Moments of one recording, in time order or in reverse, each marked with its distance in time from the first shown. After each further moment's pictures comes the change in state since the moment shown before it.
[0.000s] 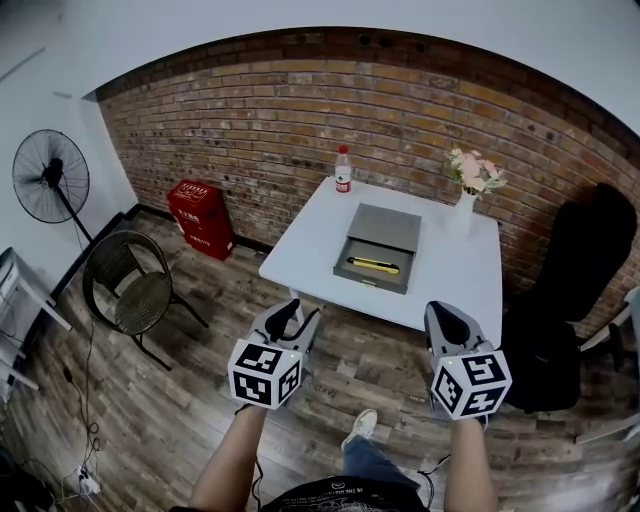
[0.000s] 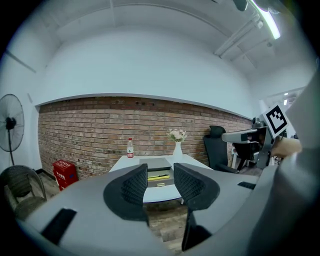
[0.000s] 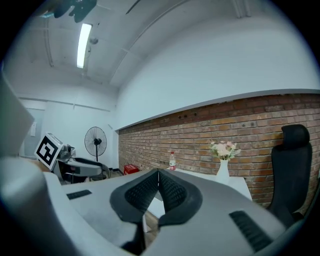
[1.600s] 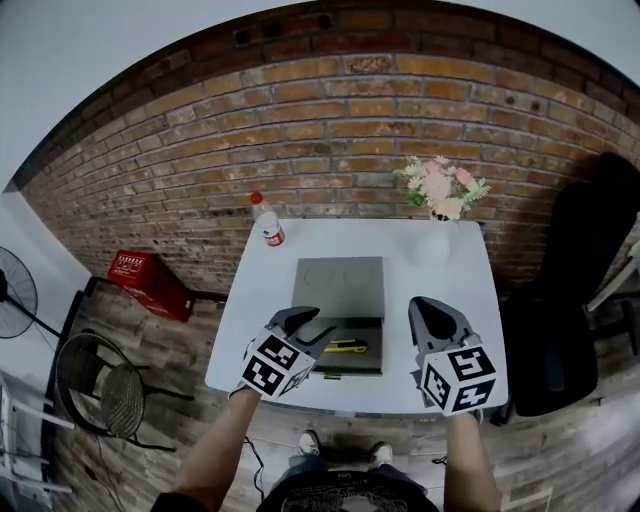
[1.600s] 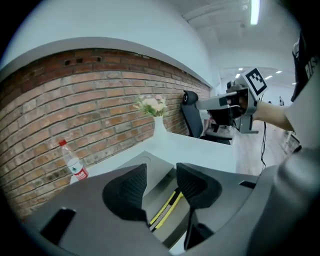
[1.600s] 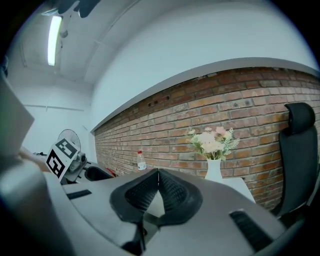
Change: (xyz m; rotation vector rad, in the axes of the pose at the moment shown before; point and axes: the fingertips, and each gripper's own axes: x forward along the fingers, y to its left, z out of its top) left arm 0.345 0.003 0.003 0.393 0.307 -0.480; right arm 0.212 -0.195 -0.011 0.129 0.029 -0.159
